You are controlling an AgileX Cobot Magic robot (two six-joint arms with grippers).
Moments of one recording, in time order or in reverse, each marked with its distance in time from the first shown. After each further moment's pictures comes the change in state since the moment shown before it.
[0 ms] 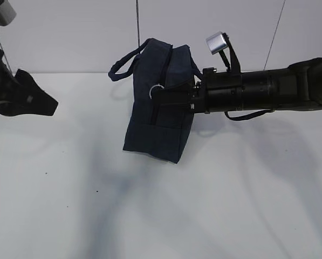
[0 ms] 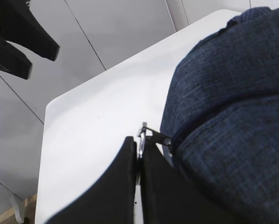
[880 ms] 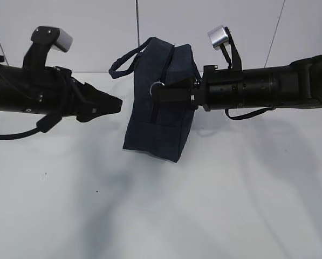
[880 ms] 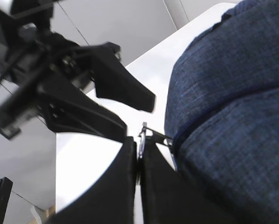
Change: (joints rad) left arm 0.000 0.373 0.056 -1.238 -0.066 1.319; right arm 0.000 -0.013 0.000 0.000 0.000 0.118
